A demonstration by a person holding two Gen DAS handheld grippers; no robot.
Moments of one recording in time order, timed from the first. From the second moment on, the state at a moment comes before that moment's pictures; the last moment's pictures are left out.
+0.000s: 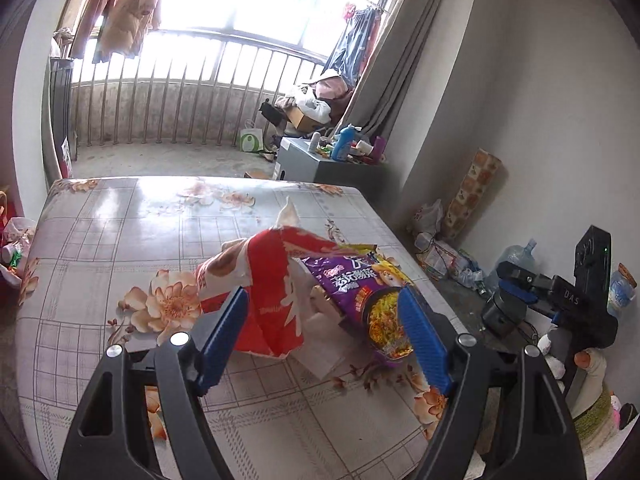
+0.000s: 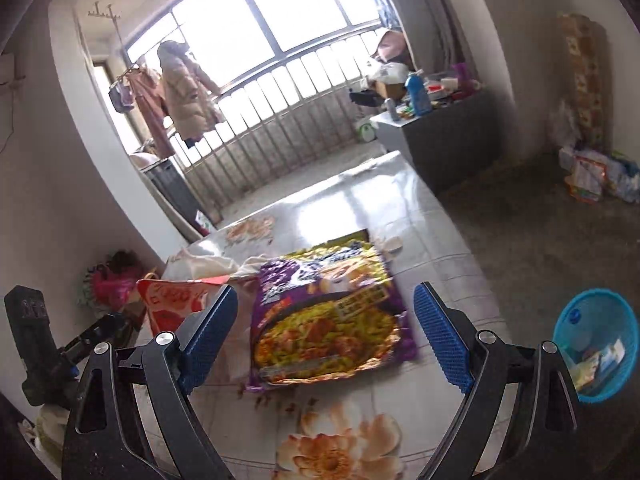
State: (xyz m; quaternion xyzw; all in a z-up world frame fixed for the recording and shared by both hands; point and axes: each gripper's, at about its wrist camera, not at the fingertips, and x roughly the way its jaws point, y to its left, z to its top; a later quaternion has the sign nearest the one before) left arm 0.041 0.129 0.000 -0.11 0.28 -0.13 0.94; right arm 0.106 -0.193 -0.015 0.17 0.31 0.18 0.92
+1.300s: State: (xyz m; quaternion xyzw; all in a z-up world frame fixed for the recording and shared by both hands) left arm 0.089 0.176 -0.039 -0.26 0.35 -0.18 0.88; right arm 0.164 -0.035 -0.053 0.16 0.52 0.37 0.75
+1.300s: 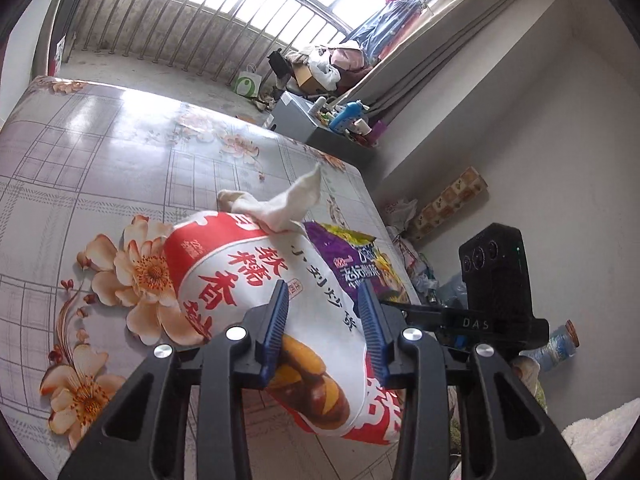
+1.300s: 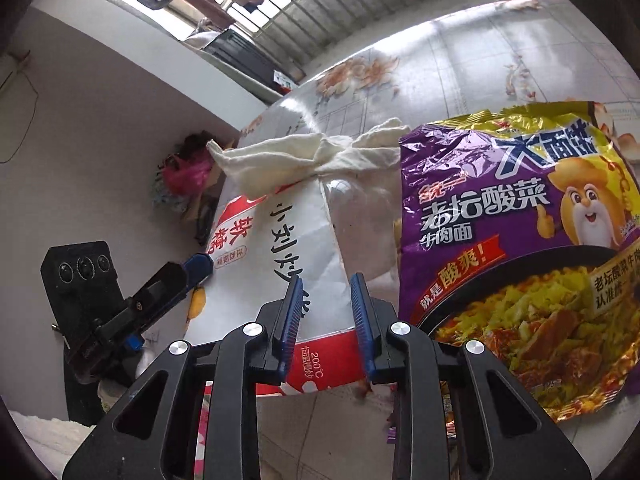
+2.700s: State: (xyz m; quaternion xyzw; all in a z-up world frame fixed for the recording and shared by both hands) left arm 0.026 0.229 -0.110 -0.40 0.39 -0.15 0.82; right arm 0.124 0.020 -0.079 0.09 0.53 0.41 0.74
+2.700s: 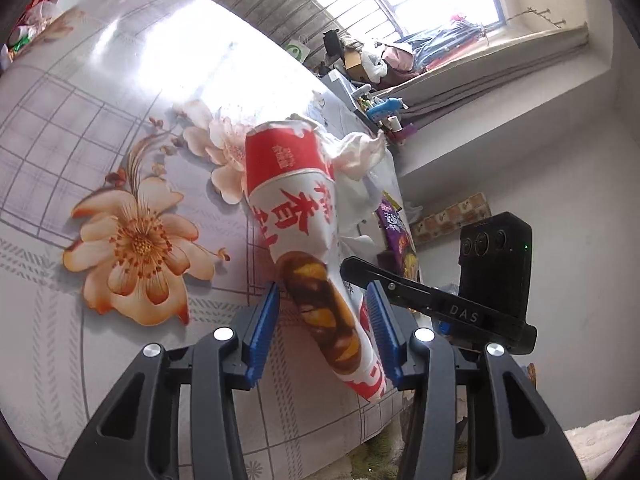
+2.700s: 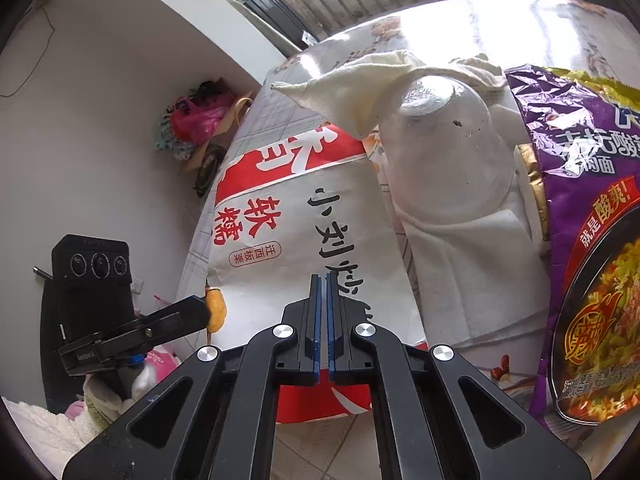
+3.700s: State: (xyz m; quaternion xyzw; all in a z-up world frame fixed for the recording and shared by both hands) left arm 0.016 0.112 -0.057 0.16 0.42 0.04 0.89; right arm 0.121 -0.084 -0.073 0.23 0.53 0.41 0.70
